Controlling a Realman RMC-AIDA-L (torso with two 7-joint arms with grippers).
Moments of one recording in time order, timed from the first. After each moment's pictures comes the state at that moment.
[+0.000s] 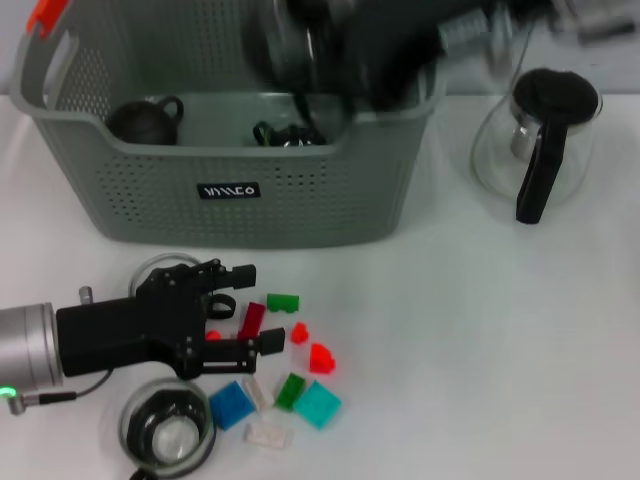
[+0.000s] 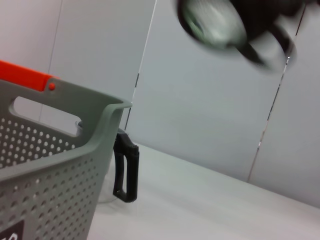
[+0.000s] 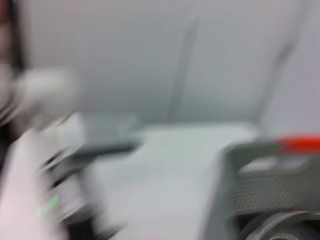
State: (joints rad) left arm -0.44 -2.13 0.45 0.57 2.14 1.73 -1.15; right arm 0.88 2.10 -1.17 -1.64 -2.15 -1.70 2.32
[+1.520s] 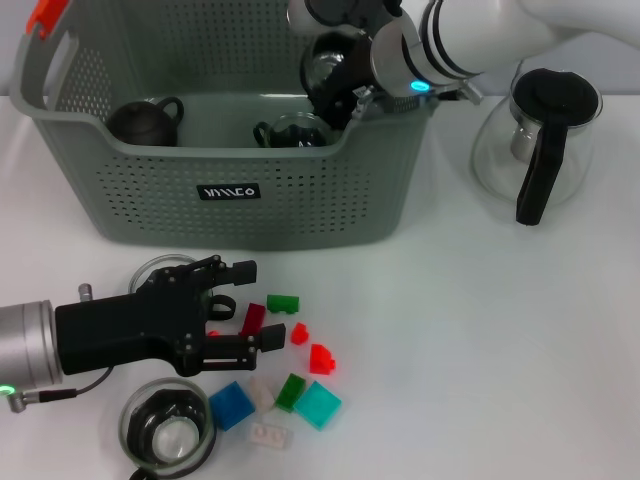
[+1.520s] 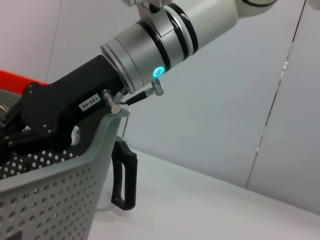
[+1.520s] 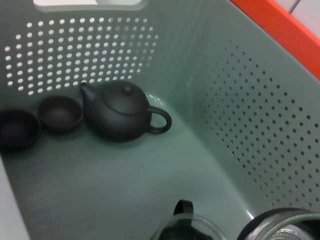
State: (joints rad) left arm -0.44 -2.12 0.45 0.57 2.13 1.74 -1.15; right arm 1.24 2.11 -1.44 -0.44 -2.39 -0.63 2.20
